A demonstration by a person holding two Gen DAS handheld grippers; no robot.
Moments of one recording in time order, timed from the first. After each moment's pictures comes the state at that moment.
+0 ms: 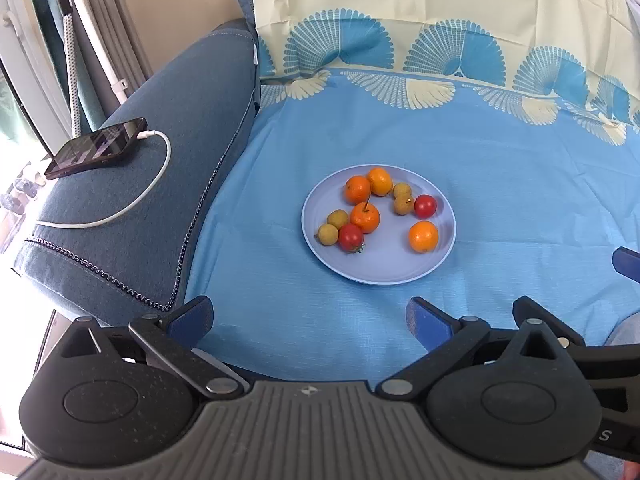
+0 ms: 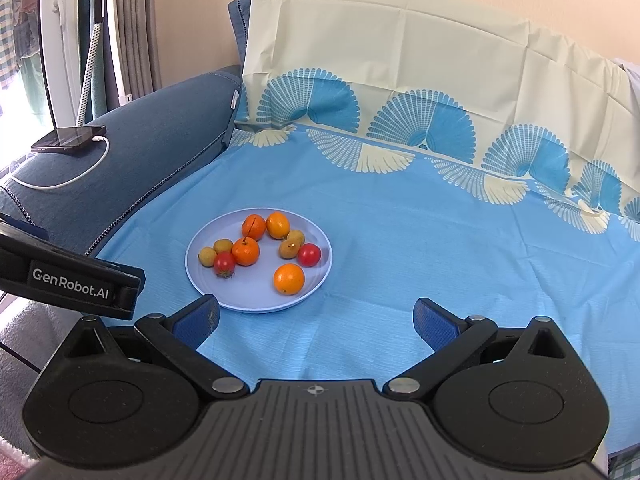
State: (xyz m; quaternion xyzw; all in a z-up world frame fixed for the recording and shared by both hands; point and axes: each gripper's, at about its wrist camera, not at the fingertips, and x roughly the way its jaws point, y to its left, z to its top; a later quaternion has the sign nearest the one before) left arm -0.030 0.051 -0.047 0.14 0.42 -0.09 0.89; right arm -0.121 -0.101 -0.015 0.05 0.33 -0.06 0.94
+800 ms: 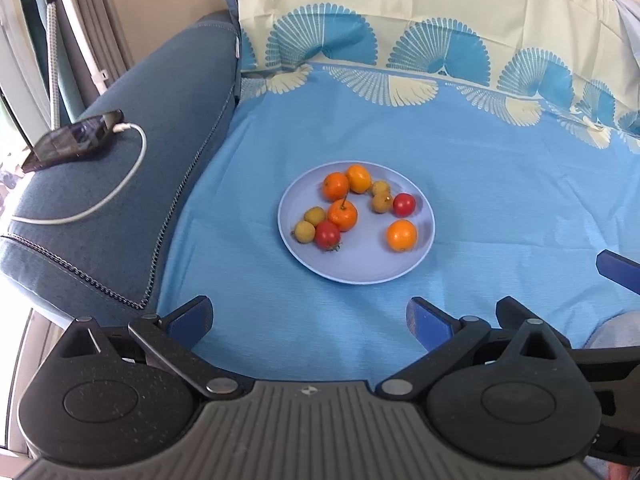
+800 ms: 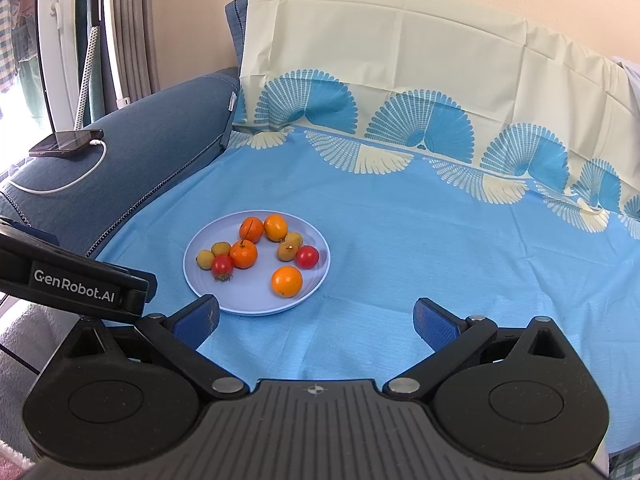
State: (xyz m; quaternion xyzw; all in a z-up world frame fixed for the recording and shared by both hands) left arm -0.023 0.047 -0.050 0.12 0.44 -0.12 0.88; right arm -0.121 -0.104 -0.016 0.05 0.33 -0.06 0.94
